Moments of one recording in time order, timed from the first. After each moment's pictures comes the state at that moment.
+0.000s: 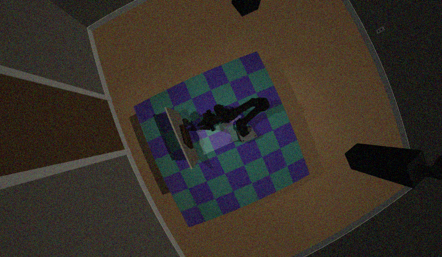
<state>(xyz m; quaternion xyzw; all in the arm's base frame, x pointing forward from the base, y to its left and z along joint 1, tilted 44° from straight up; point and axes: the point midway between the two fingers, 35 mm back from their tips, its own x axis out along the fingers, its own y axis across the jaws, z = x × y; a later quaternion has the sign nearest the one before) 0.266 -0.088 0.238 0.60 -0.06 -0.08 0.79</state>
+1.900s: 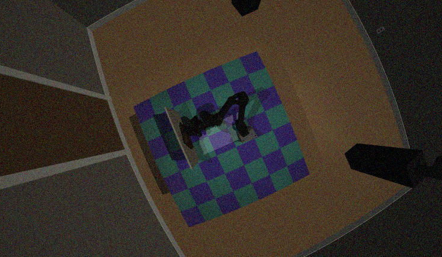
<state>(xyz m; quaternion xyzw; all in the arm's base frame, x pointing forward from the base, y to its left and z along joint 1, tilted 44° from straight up) 0.371 -0.108 0.240 0.60 -0.06 -0.07 0.80</state>
